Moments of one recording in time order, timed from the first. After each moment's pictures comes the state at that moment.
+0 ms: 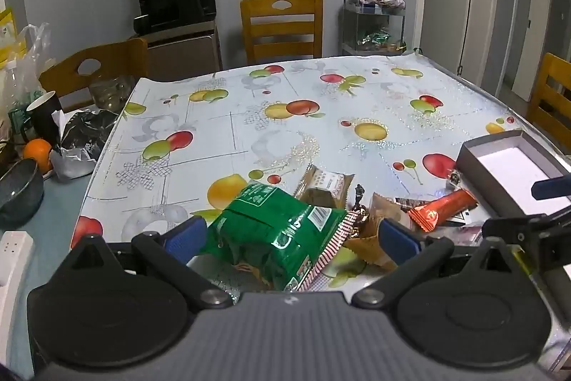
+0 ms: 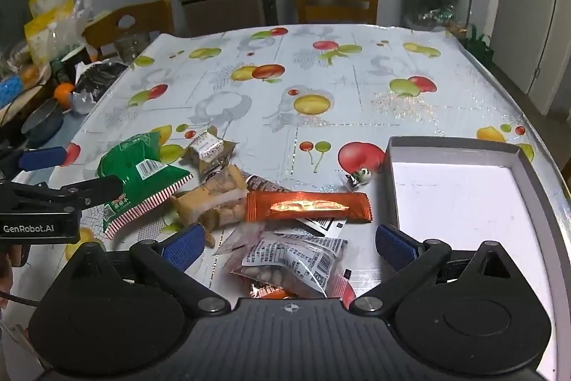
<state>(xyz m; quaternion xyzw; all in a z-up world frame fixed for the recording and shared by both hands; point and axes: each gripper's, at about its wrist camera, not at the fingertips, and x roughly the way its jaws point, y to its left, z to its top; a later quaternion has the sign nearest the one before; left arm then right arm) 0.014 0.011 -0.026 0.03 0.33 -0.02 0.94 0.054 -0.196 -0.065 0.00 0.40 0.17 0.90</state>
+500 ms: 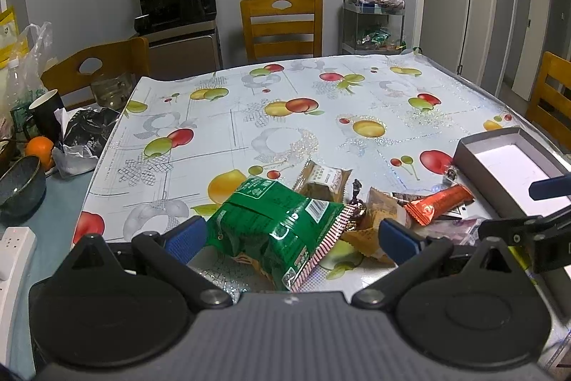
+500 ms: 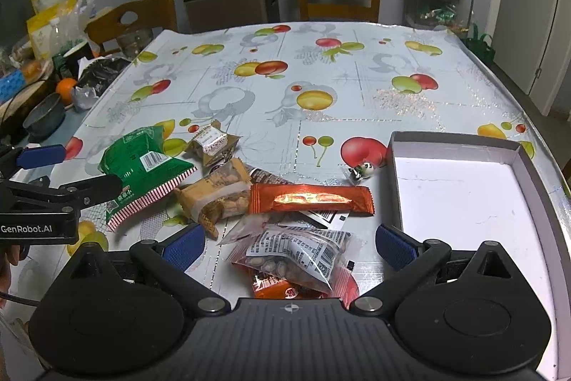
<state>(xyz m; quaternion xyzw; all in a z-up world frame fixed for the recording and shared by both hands) 0.010 0.008 -0.028 0.03 0.33 -0.02 0.94 0.041 -0.220 -0.047 0.00 0.40 0.18 0.90</state>
